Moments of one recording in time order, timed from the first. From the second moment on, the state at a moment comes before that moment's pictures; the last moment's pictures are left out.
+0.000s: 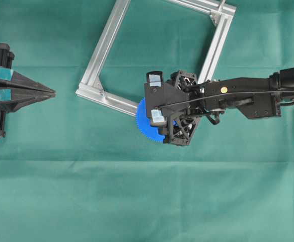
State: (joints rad) left arm 0.00 -0.96 1.16 -0.02 -0.15 -0.01; right arm -0.01 0.15 0.39 -0.11 0.59 0.38
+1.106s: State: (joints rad) left arm 0.00 -0.96 1.16 -0.02 -0.15 -0.01; right arm -0.03 0.06 0.38 -0.14 0.59 0.38
